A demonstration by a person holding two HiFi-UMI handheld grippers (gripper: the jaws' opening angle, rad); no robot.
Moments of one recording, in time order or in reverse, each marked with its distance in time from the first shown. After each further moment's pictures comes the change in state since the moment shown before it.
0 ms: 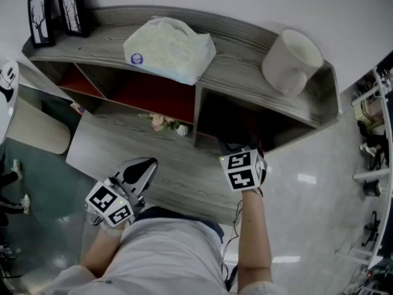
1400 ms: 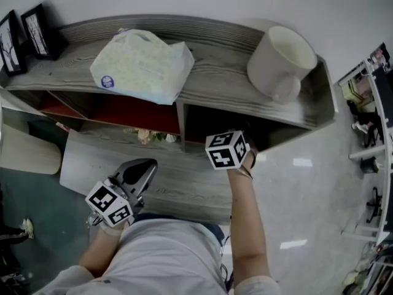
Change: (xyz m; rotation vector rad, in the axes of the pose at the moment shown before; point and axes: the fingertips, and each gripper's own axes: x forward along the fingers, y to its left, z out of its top) left arm 0.050 0.023 -0.004 0.001 0.063 -0.145; right arm 0.058 -0.067 0.007 -0.021 0.077 -0.286
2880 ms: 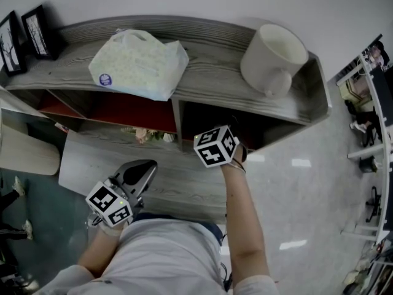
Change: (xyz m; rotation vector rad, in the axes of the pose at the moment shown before) left arm 0.001 -0.012 -0.005 0.004 0.007 -0.016; right arm 0.004 0.029 0.021 -0.077 -0.039 0.103
